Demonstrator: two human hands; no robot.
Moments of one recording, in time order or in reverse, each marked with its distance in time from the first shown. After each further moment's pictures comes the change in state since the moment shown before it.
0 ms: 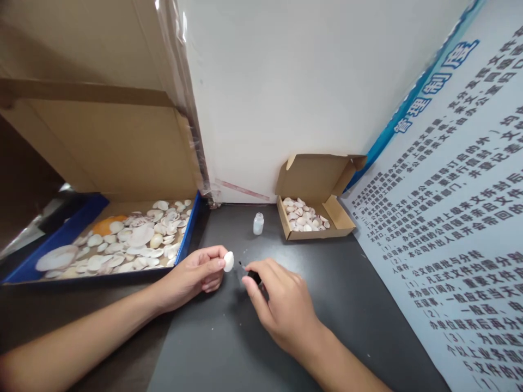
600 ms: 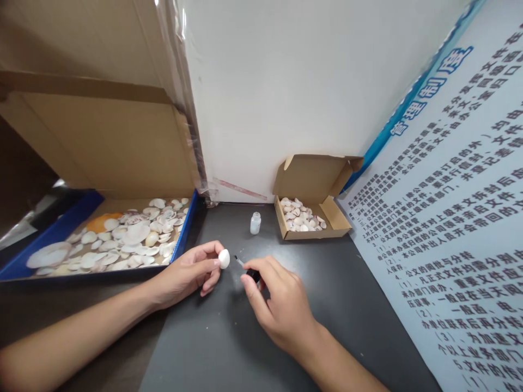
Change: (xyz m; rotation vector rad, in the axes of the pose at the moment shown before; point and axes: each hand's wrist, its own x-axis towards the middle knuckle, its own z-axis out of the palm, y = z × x) left_hand 0.000 -0.001 -0.002 0.059 0.022 -0.026; right_hand -0.001 0.000 -0.001 0.099 0.038 0.006
